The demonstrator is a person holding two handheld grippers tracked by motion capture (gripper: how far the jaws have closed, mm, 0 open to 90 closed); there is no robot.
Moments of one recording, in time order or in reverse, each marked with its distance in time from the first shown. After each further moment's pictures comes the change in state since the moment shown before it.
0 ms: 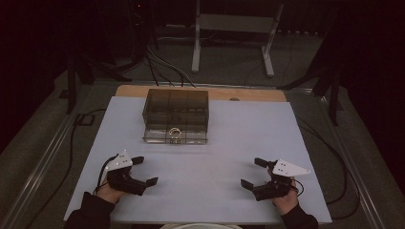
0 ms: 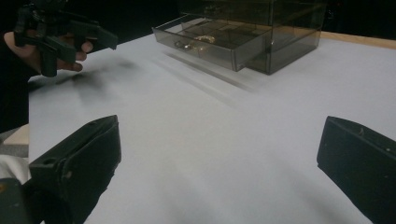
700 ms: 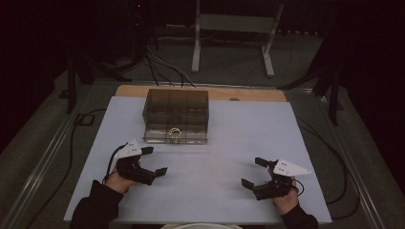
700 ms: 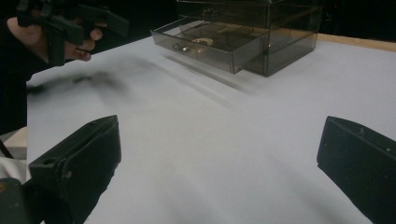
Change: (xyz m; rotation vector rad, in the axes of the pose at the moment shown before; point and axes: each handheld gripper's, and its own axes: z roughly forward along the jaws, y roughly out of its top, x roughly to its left) left arm -0.002 0.036 0.018 -0.030 -0.058 0.005; right arm -0.001 0.000 -0.001 -0.009 -0.005 0.007
